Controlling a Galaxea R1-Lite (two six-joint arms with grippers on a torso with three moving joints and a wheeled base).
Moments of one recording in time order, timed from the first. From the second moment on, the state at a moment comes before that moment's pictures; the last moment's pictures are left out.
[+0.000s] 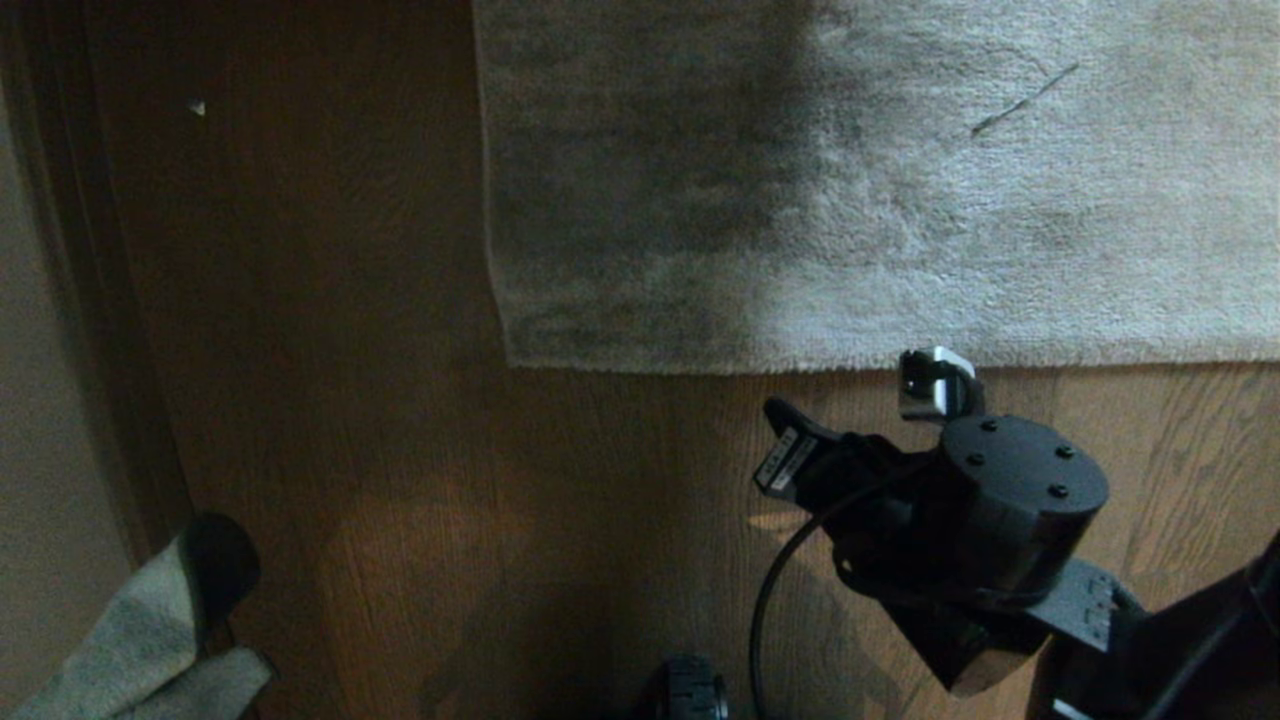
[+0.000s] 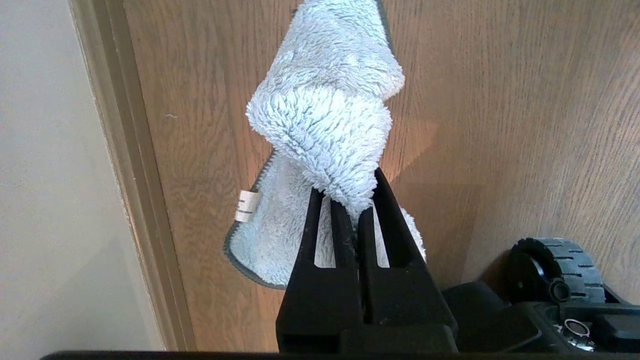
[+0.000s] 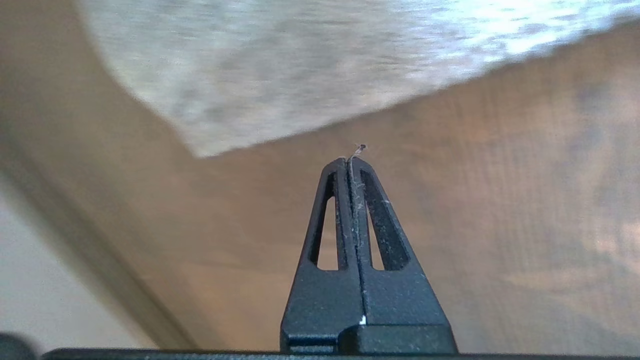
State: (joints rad) left arm 0.00 0.00 0.00 0.00 0.00 -0.03; right arm 0.87 1.83 -0.58 -1.28 -0.54 0.53
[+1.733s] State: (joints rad) left arm 0.00 0.00 0.00 0.00 0.00 -0.03; right arm 0.65 2.05 -0.89 -1.32 -0.52 0.39
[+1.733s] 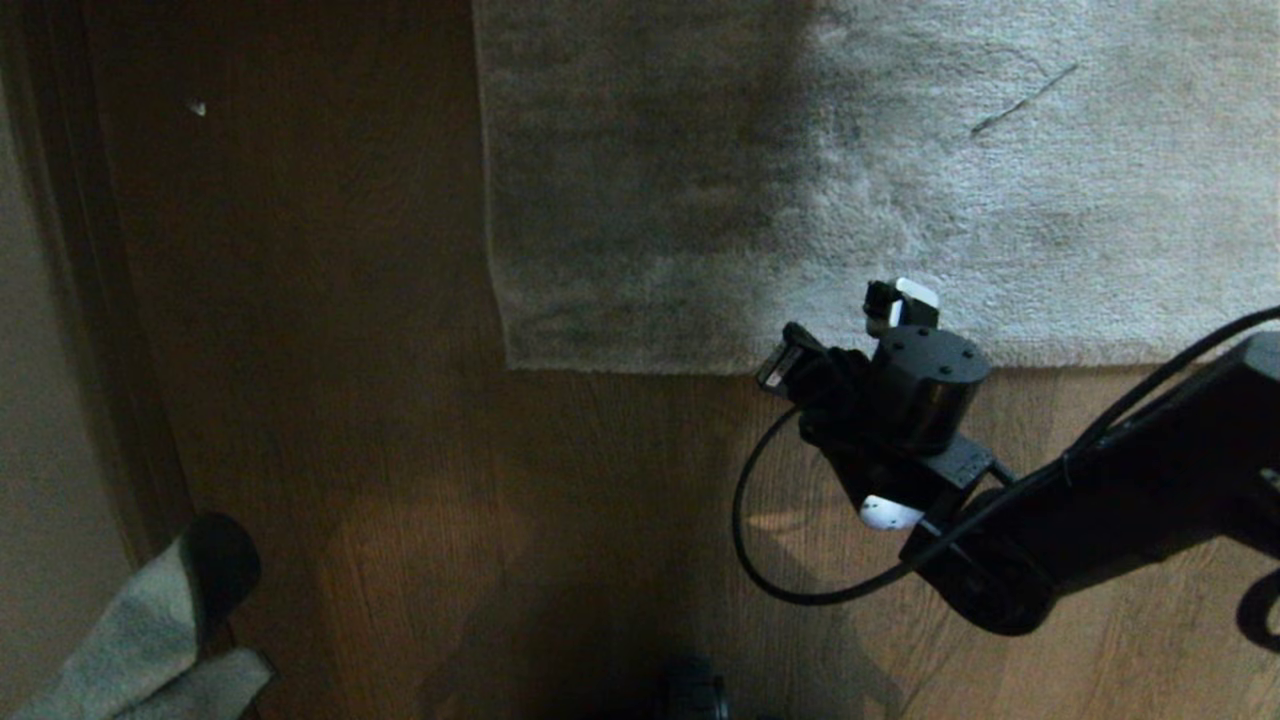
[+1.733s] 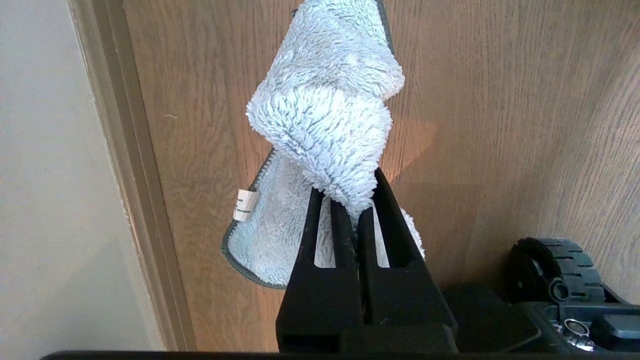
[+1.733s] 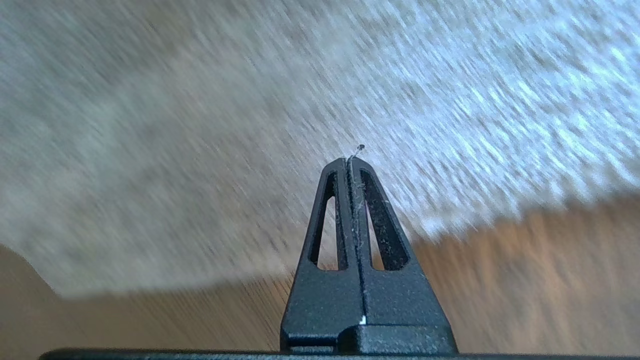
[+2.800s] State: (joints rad) left arm 0.00 0.00 0.00 0.00 0.00 -0.03; right arm 0.64 2.25 -0.96 -1.50 -0.52 0.43
